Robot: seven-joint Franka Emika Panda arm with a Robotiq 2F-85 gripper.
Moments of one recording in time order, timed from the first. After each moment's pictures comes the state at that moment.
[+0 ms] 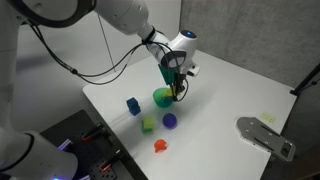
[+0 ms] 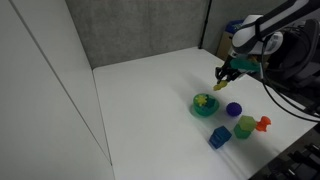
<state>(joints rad) -0.10 0.58 -0.01 -1.87 0.22 2.44 0.23</state>
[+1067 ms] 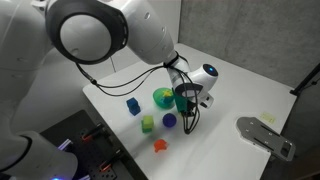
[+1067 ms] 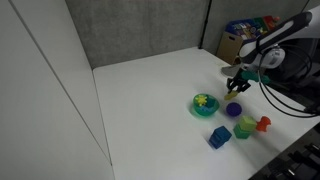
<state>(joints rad) -0.28 0.79 -0.02 -1.76 0.34 2.41 0.06</state>
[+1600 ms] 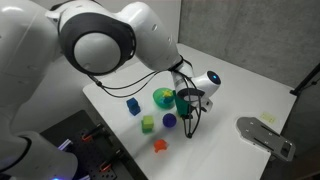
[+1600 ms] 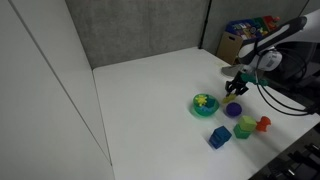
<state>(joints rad) -0.33 0.86 0.02 -1.70 0.38 2.34 -0.01</state>
